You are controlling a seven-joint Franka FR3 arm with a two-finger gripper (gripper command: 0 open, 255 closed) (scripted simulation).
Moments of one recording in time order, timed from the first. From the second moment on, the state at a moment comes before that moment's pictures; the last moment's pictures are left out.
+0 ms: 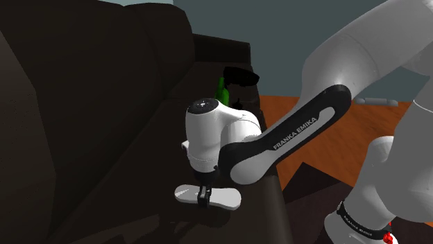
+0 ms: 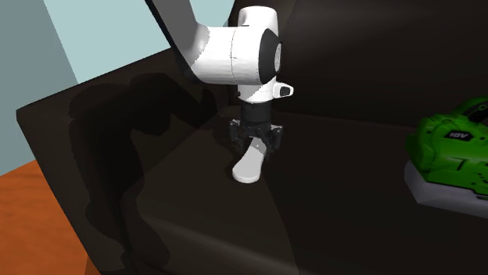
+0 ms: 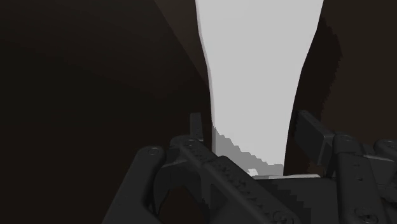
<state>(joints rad) 0.26 0.02 0.43 -2.30 -0.03 2.32 0.10</state>
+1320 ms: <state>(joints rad) 0.26 -0.12 0.42 -2.17 0.04 2.05 0.05</state>
